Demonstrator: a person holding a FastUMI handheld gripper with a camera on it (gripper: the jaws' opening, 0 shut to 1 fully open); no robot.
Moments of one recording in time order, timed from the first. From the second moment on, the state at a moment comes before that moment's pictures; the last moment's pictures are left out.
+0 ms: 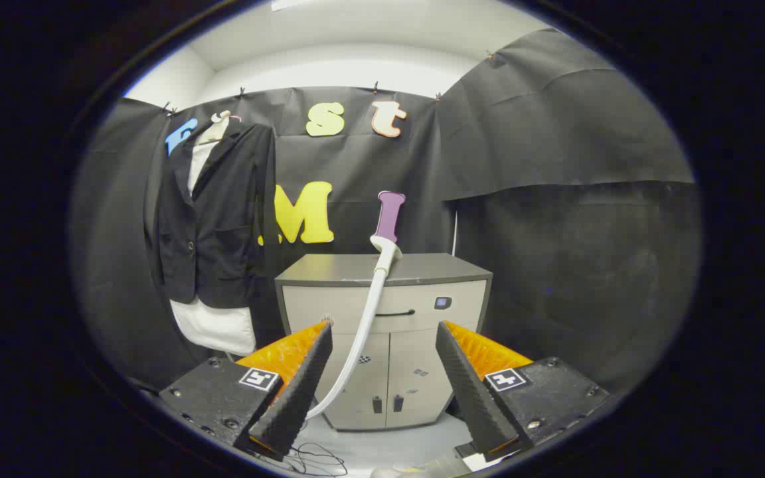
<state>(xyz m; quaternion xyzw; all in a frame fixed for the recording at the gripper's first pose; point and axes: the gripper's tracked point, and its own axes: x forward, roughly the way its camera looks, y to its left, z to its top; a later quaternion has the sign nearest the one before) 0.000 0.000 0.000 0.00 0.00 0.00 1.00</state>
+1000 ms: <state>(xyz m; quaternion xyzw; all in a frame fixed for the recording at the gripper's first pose) 0.061 -0.003 0.031 0.00 0.01 0.00 1.00</state>
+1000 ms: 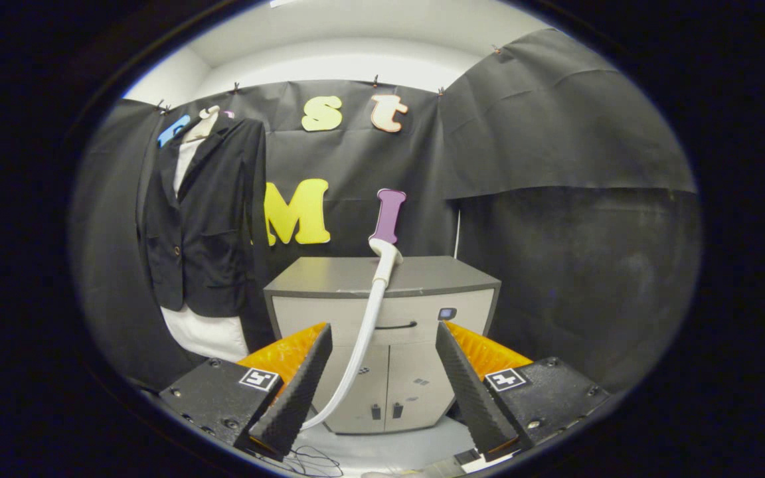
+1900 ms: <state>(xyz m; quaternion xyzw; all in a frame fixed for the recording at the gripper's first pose) 0.322 -0.023 0.070 -0.03 0.09 0.09 0.99</state>
